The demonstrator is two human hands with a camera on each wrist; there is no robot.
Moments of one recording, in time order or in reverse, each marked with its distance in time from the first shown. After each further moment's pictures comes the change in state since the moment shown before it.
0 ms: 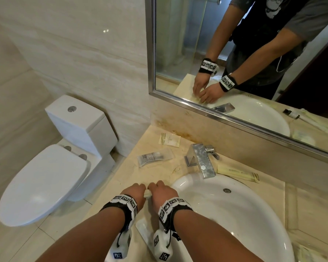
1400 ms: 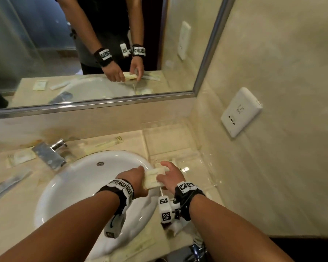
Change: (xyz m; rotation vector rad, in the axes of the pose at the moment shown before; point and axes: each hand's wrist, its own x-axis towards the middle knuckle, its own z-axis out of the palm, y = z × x) left_hand -0.103 0.410 0.032 0.350 -0.050 0.645; right_hand -0.354 0.284 0.035 1.282 0.606 0.748
